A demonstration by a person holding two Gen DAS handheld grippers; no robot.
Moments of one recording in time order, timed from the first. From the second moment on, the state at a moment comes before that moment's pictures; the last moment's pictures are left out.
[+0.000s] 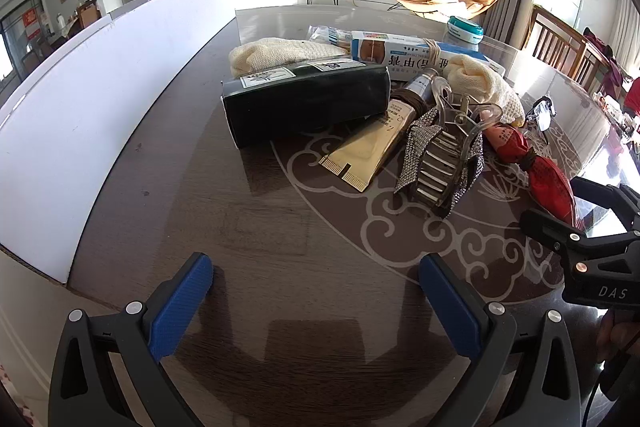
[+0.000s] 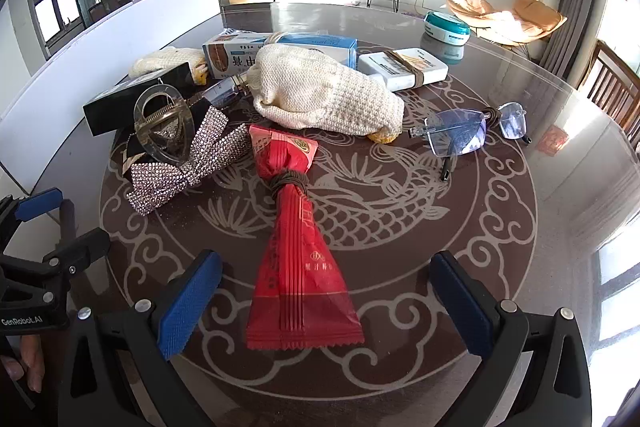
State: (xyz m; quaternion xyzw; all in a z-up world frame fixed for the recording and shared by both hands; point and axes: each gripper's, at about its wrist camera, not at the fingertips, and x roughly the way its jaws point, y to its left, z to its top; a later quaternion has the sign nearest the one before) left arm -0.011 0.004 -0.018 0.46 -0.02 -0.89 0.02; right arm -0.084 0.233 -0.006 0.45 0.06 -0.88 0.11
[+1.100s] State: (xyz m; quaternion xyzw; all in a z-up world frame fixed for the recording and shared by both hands) left arm -0.088 0.019 -0.016 0.46 -0.10 -0.86 -0.20; right arm -0.092 0.232 -0.007 0.45 0.06 -0.88 0.11
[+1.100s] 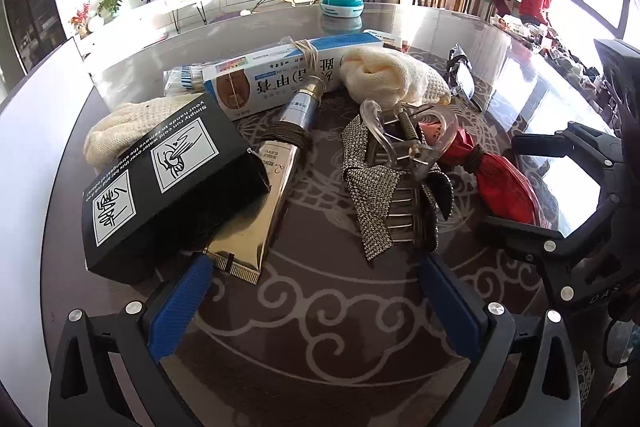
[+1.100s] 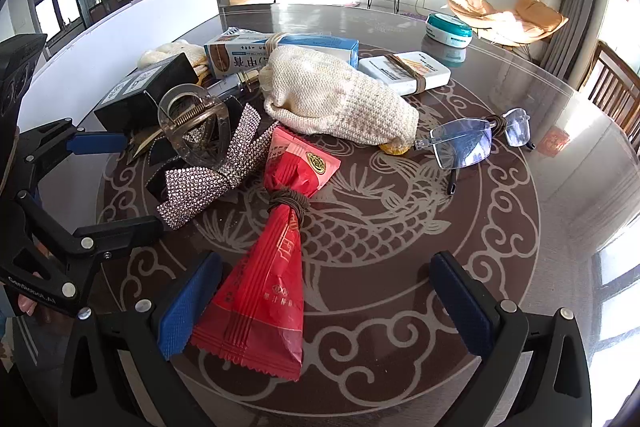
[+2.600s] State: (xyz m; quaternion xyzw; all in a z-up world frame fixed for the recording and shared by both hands) left arm -0.118 -0.016 -0.016 0.46 -0.02 -0.89 0.02; right arm -0.091 0.233 -0.007 0.45 0.06 -0.88 0.11
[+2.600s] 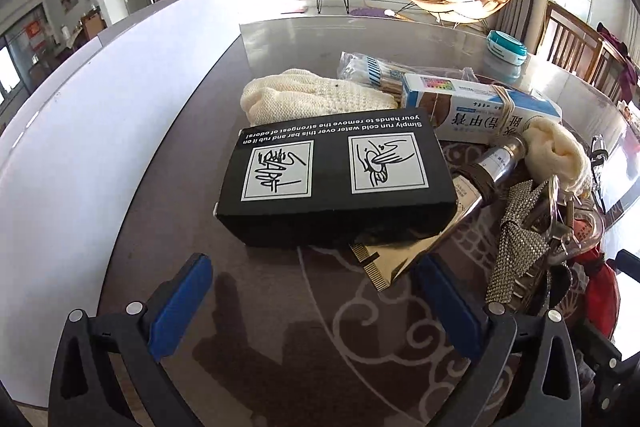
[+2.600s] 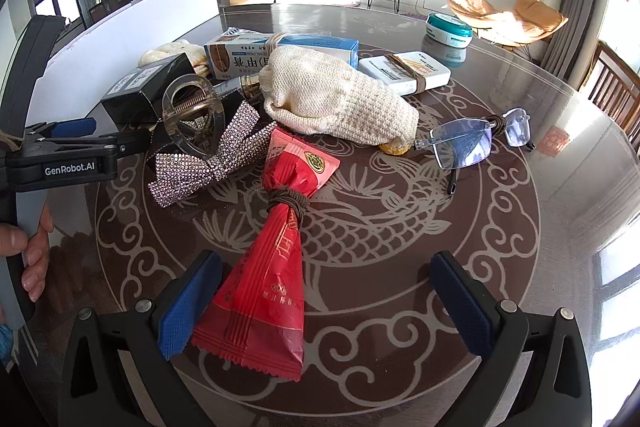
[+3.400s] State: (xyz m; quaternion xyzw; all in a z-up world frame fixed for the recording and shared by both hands) left arm -0.107 0.061 -0.003 0.44 -0.09 -0.88 -0.15; right arm -0.093 0.232 -0.009 0.45 0.06 -0.88 0.12
